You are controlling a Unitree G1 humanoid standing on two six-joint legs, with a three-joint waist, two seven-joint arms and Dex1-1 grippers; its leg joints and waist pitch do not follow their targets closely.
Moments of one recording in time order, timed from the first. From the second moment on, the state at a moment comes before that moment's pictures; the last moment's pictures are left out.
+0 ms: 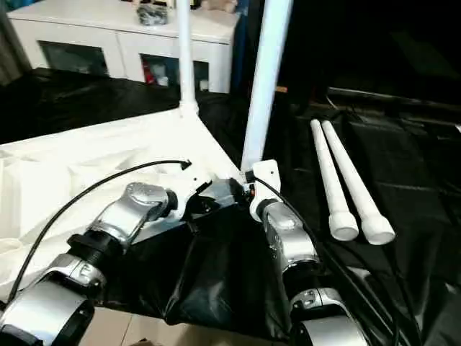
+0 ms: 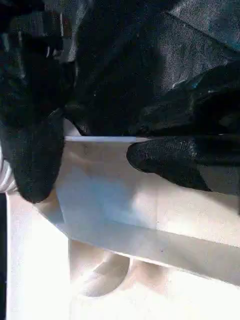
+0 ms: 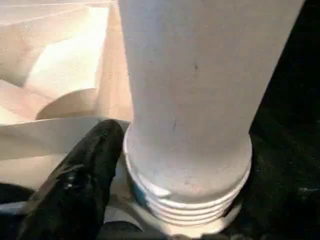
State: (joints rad) left arm -0.68 0.15 -0.30 0.69 0.10 0.31 -0.81; right arm -0.52 -0.03 0.01 0.74 0.07 0.06 0.32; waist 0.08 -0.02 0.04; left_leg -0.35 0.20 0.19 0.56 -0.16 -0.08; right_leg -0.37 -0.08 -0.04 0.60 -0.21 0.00
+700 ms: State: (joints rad) left arm -0.59 0.41 -0.32 0.53 0.01 0.18 -1.24; right arm -0.45 -0.28 0.18 0.53 0.12 0.04 0.98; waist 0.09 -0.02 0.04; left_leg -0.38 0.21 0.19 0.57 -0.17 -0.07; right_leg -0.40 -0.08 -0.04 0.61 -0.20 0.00
